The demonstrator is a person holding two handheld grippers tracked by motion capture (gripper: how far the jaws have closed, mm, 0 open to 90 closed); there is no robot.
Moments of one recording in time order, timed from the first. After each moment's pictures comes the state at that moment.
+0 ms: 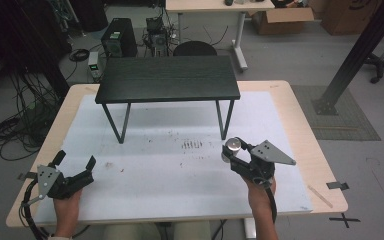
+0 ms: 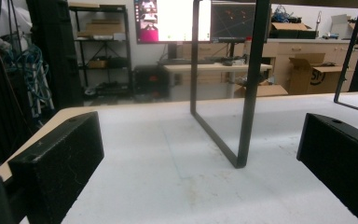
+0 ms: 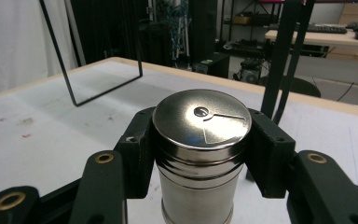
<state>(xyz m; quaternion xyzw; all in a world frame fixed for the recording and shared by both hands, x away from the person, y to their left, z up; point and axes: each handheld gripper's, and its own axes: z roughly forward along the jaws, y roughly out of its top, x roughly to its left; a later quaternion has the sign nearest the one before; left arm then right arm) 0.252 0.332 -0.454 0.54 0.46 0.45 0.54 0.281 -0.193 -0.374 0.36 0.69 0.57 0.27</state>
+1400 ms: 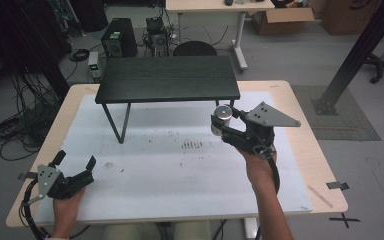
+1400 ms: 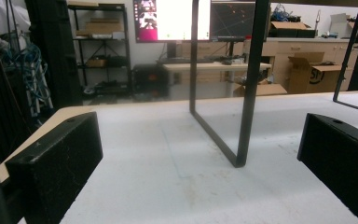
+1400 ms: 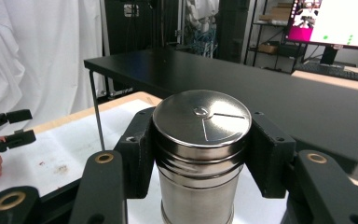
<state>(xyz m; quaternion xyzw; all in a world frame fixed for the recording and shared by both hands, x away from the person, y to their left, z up) 0.252 0.332 -0.454 0.55 0.46 0.45 0.54 0.300 -0.166 -0.270 0.29 0.70 0.59 0.27</state>
